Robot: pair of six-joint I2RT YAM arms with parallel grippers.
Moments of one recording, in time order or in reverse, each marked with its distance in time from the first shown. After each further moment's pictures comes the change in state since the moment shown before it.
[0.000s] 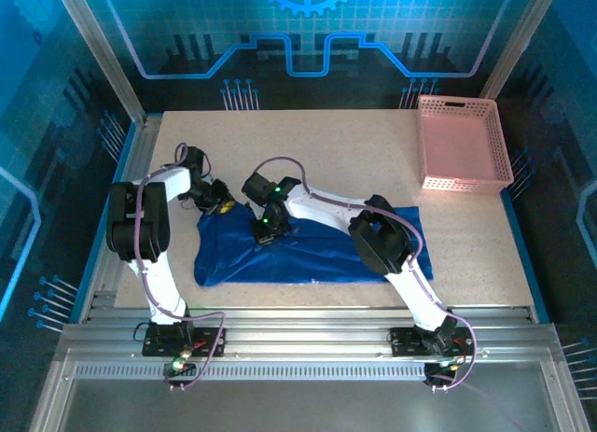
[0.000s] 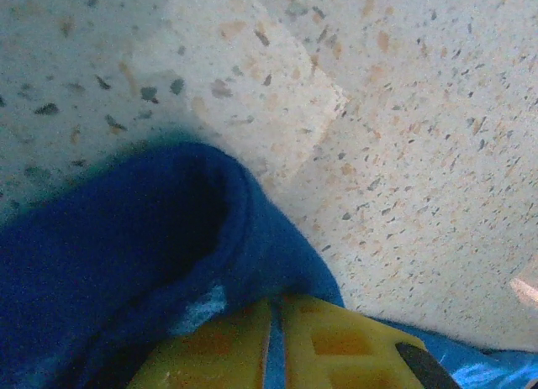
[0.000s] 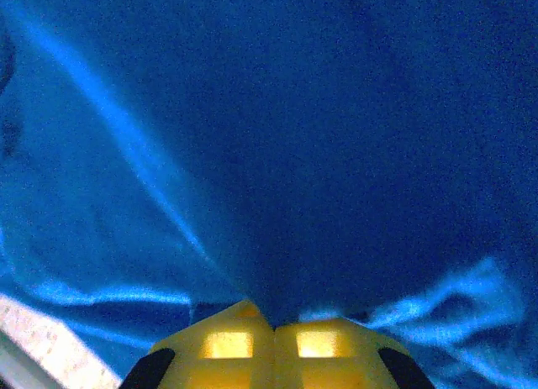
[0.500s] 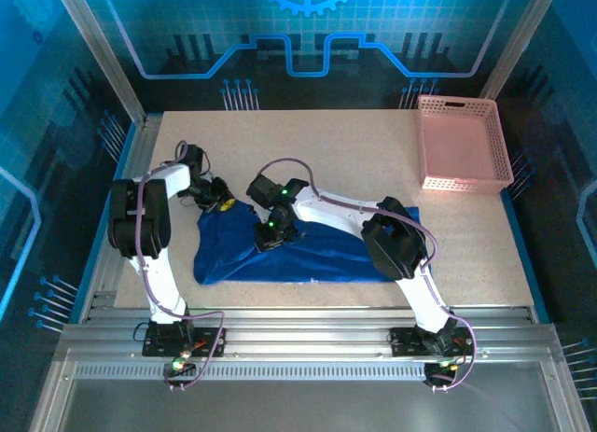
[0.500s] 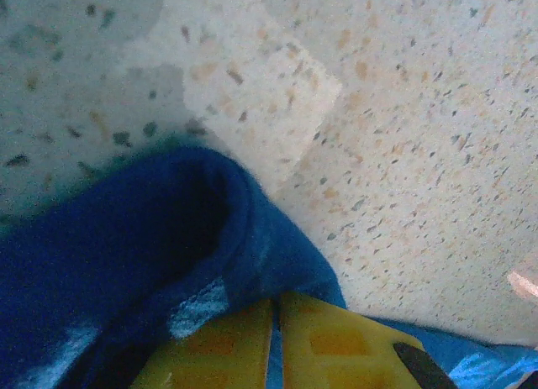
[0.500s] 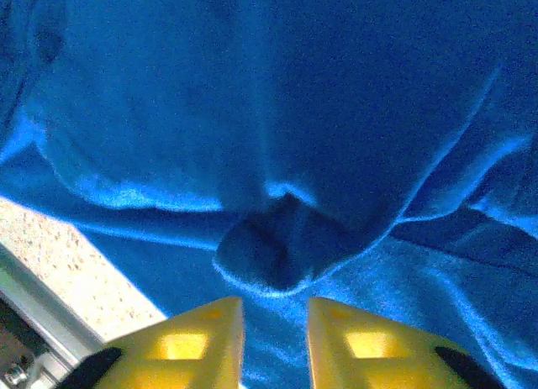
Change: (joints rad) left arm 0.006 0.039 0.053 -0.027 0.020 0.026; right arm 0.015 -0.099 -0.101 -0.008 -0.023 -0.011
